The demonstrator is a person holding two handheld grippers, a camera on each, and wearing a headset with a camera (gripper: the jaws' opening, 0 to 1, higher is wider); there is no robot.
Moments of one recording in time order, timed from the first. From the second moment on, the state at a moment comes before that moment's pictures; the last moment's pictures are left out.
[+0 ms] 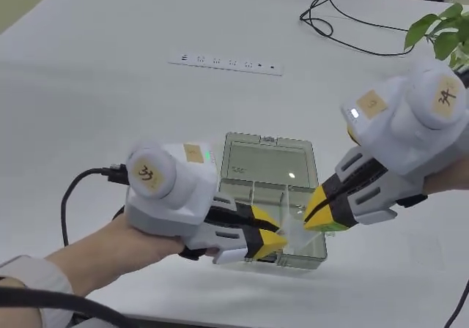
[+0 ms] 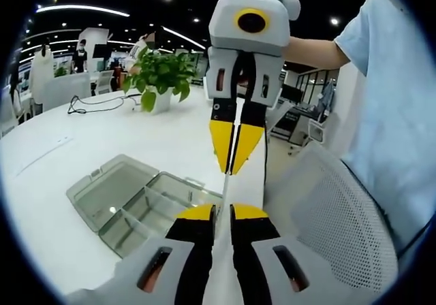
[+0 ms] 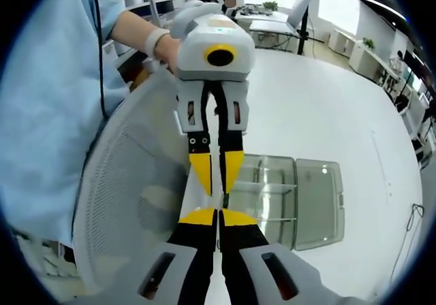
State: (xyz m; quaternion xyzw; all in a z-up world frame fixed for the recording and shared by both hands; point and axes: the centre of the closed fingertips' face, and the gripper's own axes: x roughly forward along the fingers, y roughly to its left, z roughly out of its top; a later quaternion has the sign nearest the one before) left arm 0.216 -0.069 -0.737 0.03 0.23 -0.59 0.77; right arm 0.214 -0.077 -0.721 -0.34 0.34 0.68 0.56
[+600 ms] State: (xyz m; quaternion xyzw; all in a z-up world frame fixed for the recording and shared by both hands) left arm 0.228 -0.034 -0.750 0.04 0.25 -0.54 0.81; right arm 0.243 -0.074 -0.728 -0.35 0.35 0.65 0.58
